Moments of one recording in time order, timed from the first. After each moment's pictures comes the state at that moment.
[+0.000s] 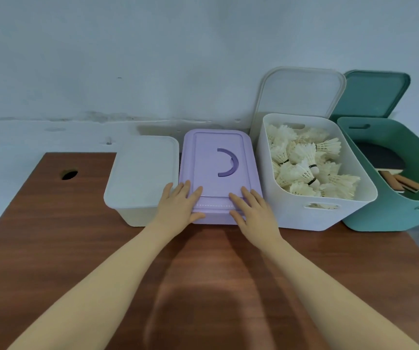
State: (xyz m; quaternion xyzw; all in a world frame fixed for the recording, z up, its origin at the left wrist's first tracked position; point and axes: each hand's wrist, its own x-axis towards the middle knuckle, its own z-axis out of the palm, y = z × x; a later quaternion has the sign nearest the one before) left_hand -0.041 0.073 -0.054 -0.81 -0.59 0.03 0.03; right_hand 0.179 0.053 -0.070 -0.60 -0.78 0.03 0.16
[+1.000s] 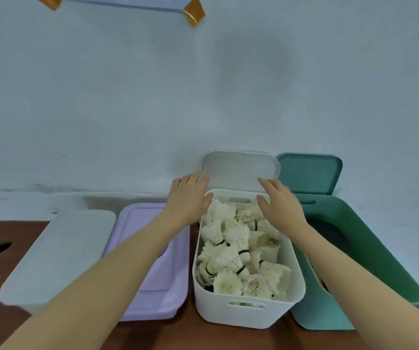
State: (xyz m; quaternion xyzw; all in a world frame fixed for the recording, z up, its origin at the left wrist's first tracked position) left_hand 0.151 0.212 0.099 -0.78 -0.60 -0.16 0.08; right_hand 0.383 0.208 0.091 -0.61 -0.75 -0.03 0.23
